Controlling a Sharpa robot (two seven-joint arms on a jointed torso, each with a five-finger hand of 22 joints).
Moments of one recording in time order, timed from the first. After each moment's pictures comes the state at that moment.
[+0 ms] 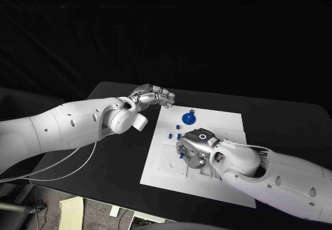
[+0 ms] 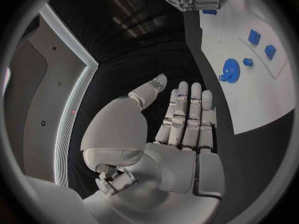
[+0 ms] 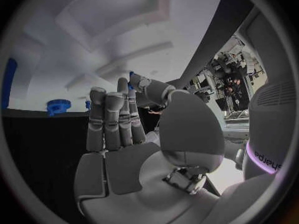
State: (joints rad) left arm 1.27 -0.79 -0.10 1.33 -0.21 -0.13 0.29; left_hand 1.11 -0.10 0.58 -0.29 0.06 0.86 0.17 0.31 0.49 1.20 0.13 0.07 0.15 0.86 0.14 0.52 0.35 0.04 0.52 0.04 0.81 0.98; right arm 1.10 -0.60 -0.11 1.59 -1.90 -0.23 -0.19; right_hand 1.19 -0.25 0.91 -0.19 0.05 1.05 0.10 0.36 0.44 1.31 0.04 0.19 0.26 1.25 -0.07 1.10 0.82 0.24 1.11 0.00 0.85 1.31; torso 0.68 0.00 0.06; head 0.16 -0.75
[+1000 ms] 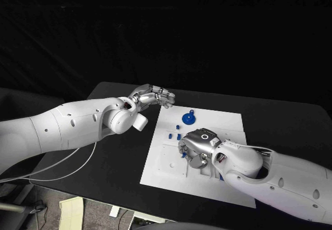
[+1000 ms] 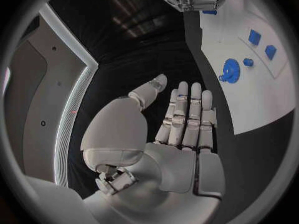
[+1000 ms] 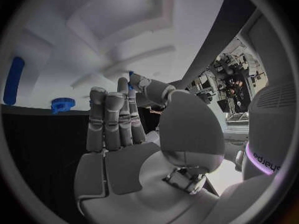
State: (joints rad) left arm 1.27 -0.79 -0.10 1.33 -0.21 -0.13 0.29; left_hand 1.11 -0.10 0.58 -0.29 0.06 0.86 0.17 0.31 0.49 1.20 0.13 0.07 0.15 0.86 0.14 0.51 0.35 0.04 0.52 0.04 0.81 0.98; right arm 1.10 -0.62 -0.11 1.60 -1.92 -0.23 -0.20; right_hand 1.19 -0.25 0.91 -0.19 0.05 1.06 0.10 0.37 0.44 1.32 0.04 0.19 0.26 1.25 -0.07 1.10 0.82 0.24 1.11 0.01 0.85 1.31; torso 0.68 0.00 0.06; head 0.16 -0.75
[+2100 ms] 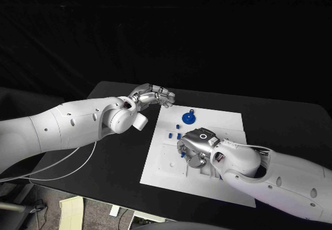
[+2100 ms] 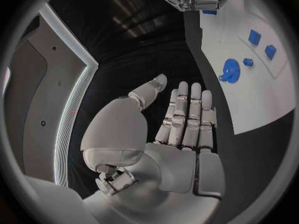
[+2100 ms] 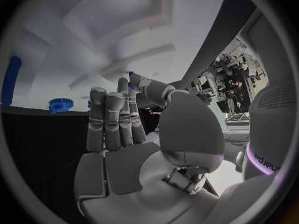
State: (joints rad) left arm 1.27 -0.79 -0.10 1.34 -0.21 -0.13 0.29; left_hand 1.11 -0.10 0.58 -0.29 0.06 0.86 0.17 0.31 0.49 1.20 0.13 0.07 0.15 0.86 0.14 0.51 0.35 0.05 0.52 0.04 0.80 0.98; right arm 1.10 -0.61 -0.11 1.60 -1.92 -0.22 -0.20; right_hand 1.19 -0.25 0.91 -0.19 0.05 1.06 0.10 0.36 0.44 1.31 0.04 0.18 0.27 1.25 -0.07 1.10 0.82 0.24 1.11 0.00 0.85 1.31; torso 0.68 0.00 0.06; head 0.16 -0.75
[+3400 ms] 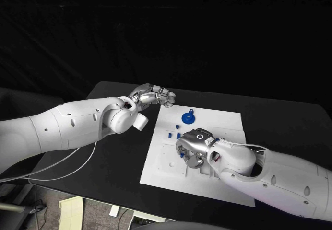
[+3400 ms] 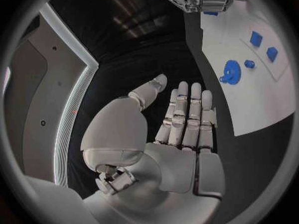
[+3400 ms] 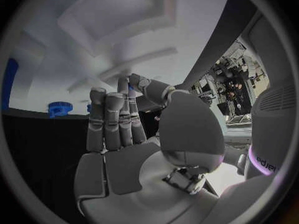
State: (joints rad) left arm 1.27 -0.79 -0.10 1.34 -0.20 -0.13 0.29; left_hand 1.11 -0.10 0.58 -0.29 0.06 0.86 0.17 0.31 0.49 1.20 0.13 0.07 0.15 0.87 0.14 0.51 0.35 0.04 0.52 0.04 0.80 0.98; right arm 1.10 -0.58 -0.12 1.58 -1.93 -0.18 -0.21; right_hand 1.19 -0.25 0.91 -0.19 0.06 1.06 0.10 0.37 0.44 1.31 0.04 0.17 0.27 1.24 -0.07 1.10 0.82 0.24 1.11 0.00 0.85 1.31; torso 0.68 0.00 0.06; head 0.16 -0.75
